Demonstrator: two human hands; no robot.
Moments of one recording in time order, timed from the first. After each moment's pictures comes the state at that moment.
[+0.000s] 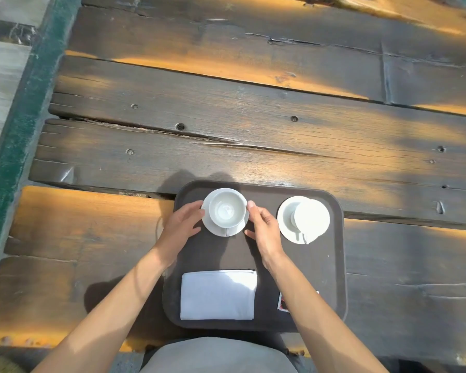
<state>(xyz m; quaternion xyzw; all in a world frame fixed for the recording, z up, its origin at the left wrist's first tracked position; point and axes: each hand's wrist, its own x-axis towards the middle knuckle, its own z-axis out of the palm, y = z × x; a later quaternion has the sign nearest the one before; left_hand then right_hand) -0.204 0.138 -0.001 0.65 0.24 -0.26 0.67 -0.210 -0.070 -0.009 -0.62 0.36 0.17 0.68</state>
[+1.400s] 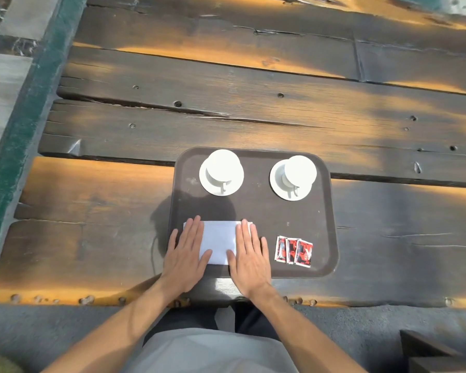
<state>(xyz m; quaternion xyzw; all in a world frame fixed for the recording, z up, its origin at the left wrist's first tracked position) -0.381 0.138 -0.056 0.97 -0.14 -0.19 0.09 -0.404 -0.055 -0.050 -0.97 0.00 0.19 0.15</state>
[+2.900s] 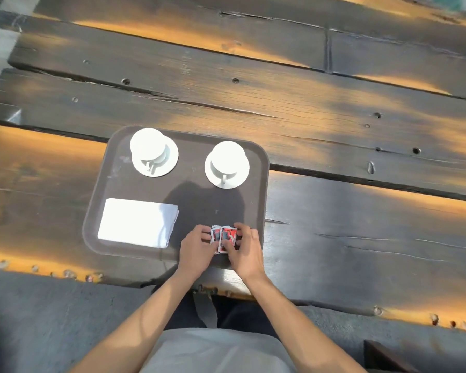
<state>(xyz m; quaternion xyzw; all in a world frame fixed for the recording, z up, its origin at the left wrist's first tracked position) -0.399 -0.115 -0.028 0.84 0.24 -0.22 0.43 -0.407 -0.252 -0.038 -0.87 0.16 0.20 0.42</state>
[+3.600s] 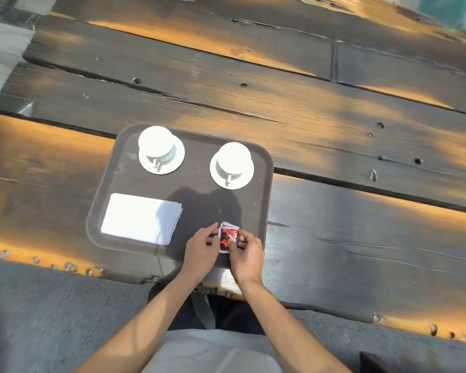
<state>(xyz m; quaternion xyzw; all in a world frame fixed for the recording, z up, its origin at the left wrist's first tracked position) -0.409 -0.120 -0.025 0.82 0.21 -0.17 0.50 -0.414 -0.240 -0.042 -0.82 0.27 0.14 0.49</state>
